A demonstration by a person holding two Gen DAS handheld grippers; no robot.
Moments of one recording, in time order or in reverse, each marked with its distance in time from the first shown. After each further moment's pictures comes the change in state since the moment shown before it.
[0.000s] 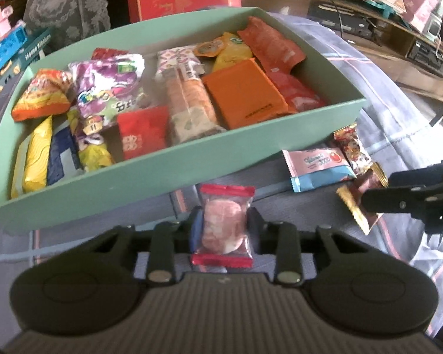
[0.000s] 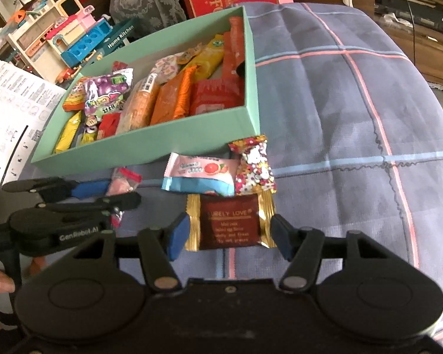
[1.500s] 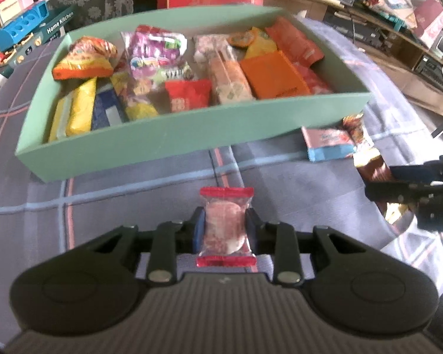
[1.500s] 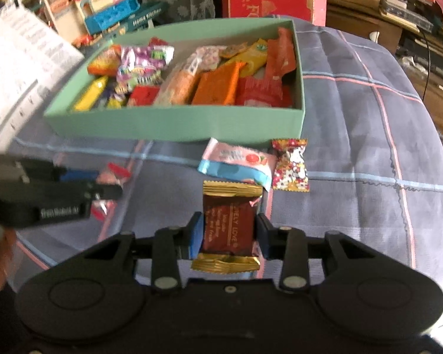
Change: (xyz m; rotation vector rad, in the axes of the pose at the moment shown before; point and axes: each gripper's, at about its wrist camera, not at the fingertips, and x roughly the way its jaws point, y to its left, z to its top) left arm -0.038 0.030 -0.031 -0.084 0.006 -0.006; right arm -0.018 0.058 -0.016 -0.165 -0.021 -0.062
